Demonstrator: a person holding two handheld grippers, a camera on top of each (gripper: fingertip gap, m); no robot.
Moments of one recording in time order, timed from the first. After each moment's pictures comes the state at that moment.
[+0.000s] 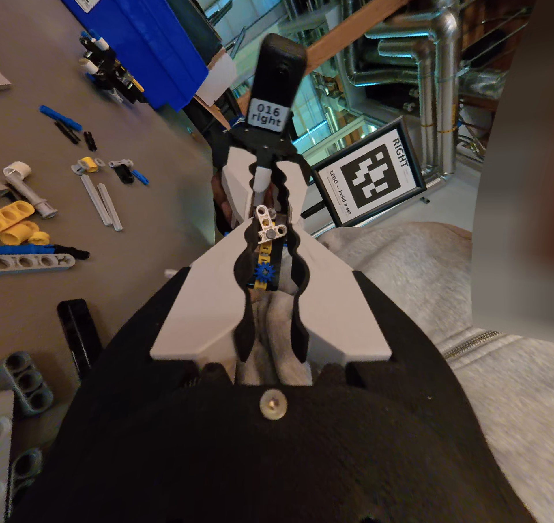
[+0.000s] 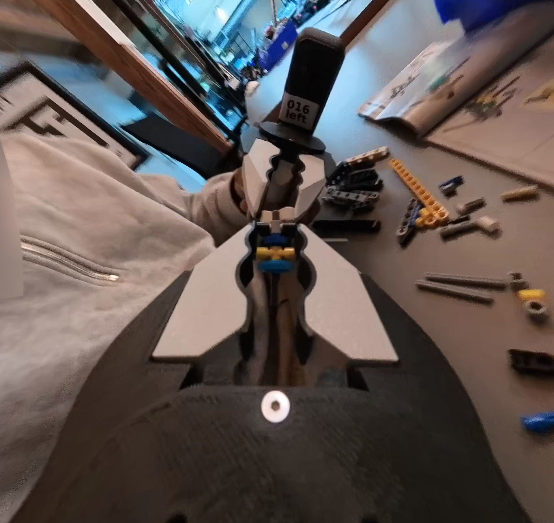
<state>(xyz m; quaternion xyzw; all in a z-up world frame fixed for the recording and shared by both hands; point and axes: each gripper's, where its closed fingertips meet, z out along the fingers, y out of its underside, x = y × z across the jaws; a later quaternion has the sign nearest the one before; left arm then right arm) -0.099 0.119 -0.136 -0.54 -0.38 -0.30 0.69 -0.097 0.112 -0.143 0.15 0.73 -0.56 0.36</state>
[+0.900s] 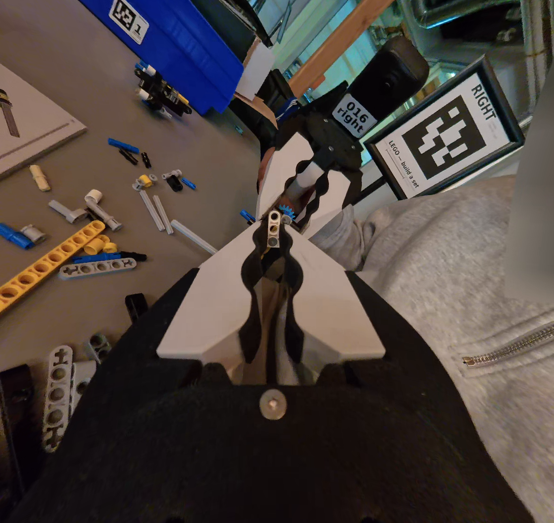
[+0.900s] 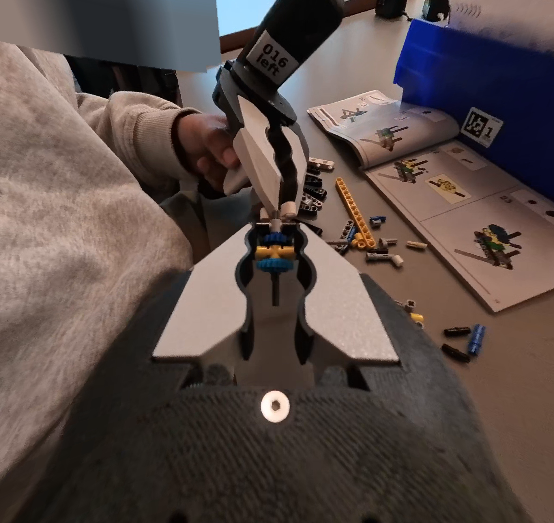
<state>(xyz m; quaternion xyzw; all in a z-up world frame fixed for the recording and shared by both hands) -0.105 0.113 -0.150 -0.63 -0.38 -0.19 0.66 -0.098 0.107 -0.157 0.00 0.83 -0.56 0.09</state>
